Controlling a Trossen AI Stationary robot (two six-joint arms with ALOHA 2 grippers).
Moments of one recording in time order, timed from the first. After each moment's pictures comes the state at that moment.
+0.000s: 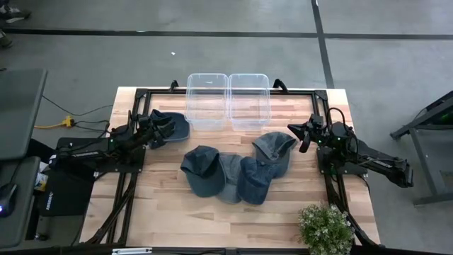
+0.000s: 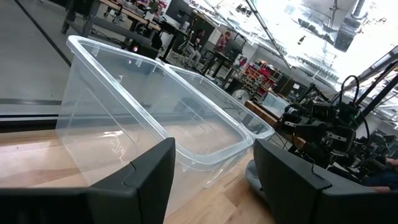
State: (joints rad) left arm 0.16 0.01 0.03 0.05 -0.44 -0.53; right arm -0.40 0.03 0.07 -0.10 0.00 0.39
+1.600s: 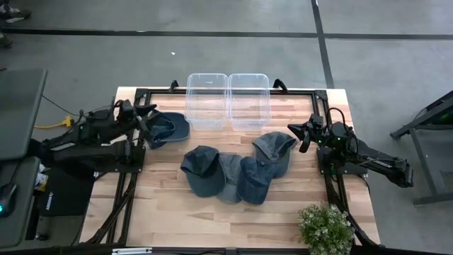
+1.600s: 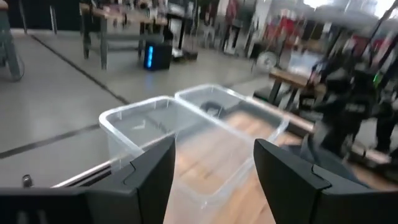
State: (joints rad) left arm 0.16 0.22 0.60 -0.49 -0.46 -0.26; right arm -0.40 0.03 0.07 -0.10 0.00 0.39
